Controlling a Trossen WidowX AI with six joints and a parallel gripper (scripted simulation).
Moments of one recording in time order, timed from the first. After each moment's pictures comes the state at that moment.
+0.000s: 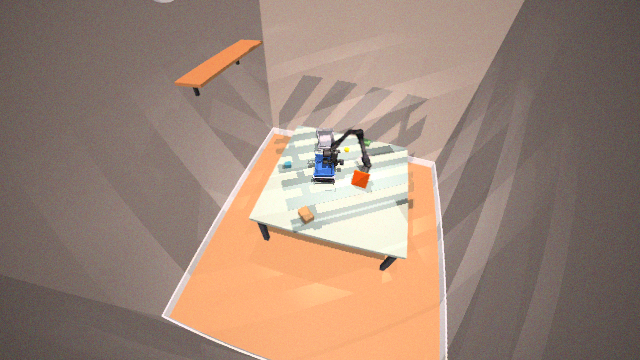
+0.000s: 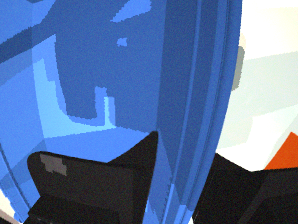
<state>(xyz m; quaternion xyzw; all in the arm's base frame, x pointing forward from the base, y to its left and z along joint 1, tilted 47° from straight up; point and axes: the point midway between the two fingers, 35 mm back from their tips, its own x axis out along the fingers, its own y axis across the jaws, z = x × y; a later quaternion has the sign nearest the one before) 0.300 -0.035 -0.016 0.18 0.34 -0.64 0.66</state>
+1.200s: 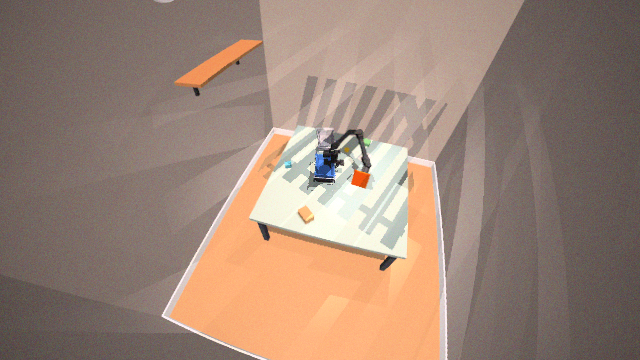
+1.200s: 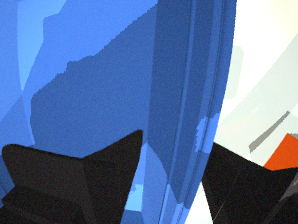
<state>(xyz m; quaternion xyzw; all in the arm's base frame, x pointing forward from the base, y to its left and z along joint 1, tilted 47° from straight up) 0.295 -0.042 -0.018 0.18 0.34 -0.65 0.65</state>
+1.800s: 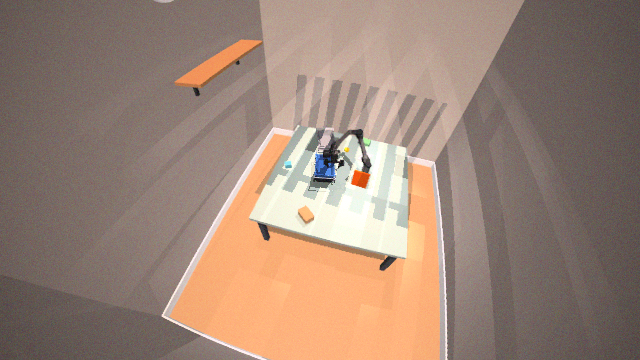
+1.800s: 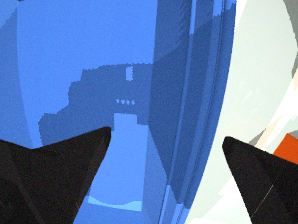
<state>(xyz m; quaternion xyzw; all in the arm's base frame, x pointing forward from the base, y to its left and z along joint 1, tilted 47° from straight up) 0.295 -0.042 -0.018 0.18 0.34 -0.65 0.65</state>
